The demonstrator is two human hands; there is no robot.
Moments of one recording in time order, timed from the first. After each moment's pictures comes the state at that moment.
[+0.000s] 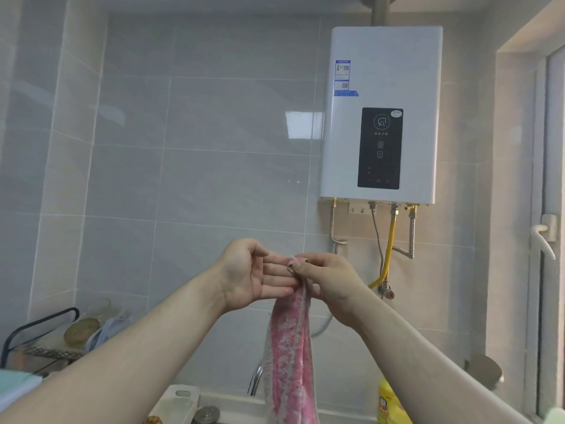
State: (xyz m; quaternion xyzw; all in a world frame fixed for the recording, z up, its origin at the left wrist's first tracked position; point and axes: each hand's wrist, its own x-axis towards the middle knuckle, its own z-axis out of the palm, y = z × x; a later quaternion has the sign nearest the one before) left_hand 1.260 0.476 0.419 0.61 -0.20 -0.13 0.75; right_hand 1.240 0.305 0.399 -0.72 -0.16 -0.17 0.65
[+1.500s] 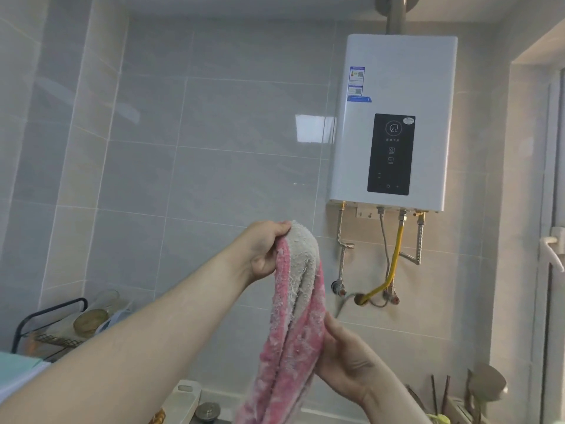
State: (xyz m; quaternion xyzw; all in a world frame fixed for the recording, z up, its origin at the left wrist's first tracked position) left_hand 1.267 0.464 0.446 0.49 -0.21 -0.09 0.84; right_hand 1.220 0.300 0.306 -0.52 -0.18 0.10 0.83
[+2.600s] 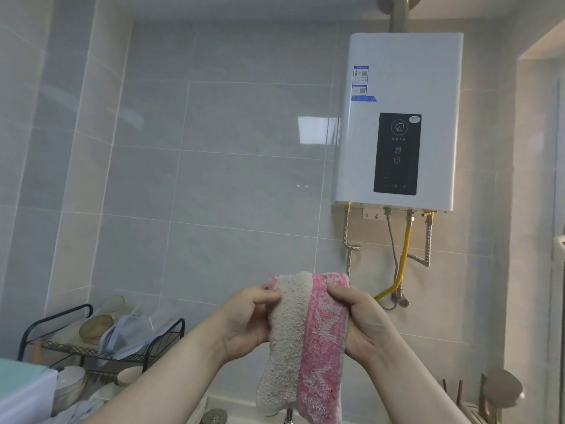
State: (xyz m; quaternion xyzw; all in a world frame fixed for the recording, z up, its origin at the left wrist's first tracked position) left_hand 1.263 0.495 0.350 0.51 -0.23 -0.18 0.81; right_hand 1.225 0.310 0.364 -0.45 -0.13 0.05 0.88
